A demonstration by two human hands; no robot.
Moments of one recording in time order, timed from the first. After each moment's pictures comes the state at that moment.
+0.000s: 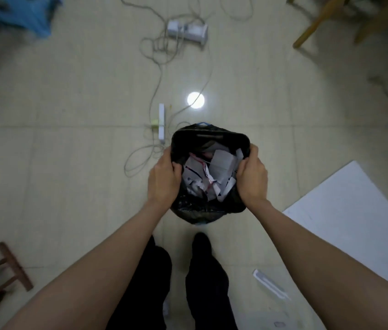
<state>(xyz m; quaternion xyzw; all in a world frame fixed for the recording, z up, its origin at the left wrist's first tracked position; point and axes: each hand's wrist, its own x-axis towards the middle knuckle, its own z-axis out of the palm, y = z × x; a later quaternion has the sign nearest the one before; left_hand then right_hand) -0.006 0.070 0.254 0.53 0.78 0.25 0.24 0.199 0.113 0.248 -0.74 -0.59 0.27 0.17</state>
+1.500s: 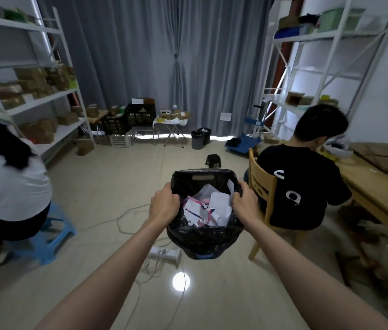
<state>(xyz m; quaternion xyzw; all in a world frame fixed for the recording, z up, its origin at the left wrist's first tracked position) 0.033 0.541 0.752 0.60 0.73 0.31 0.09 0.255 0.559 0.756 -0.65 -0.58 0.24 0.42</state>
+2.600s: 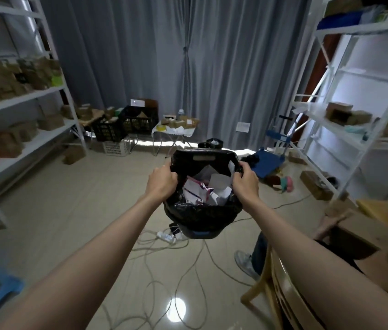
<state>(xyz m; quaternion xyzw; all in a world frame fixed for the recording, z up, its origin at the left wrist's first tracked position) 0.052 1.250 0.809 0.58 0.73 0.34 0.06 0.275 1.282 0.817 -0.61 -0.61 0.26 0.44</state>
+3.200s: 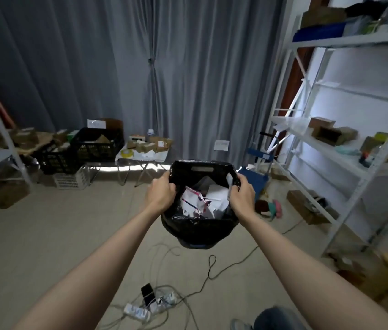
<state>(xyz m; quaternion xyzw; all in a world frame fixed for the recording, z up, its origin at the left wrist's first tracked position) 0.035 1.703 0.815 0.63 0.69 0.34 0.08 0.256 1.703 0.816 -0.65 -0.54 0.25 0.46</state>
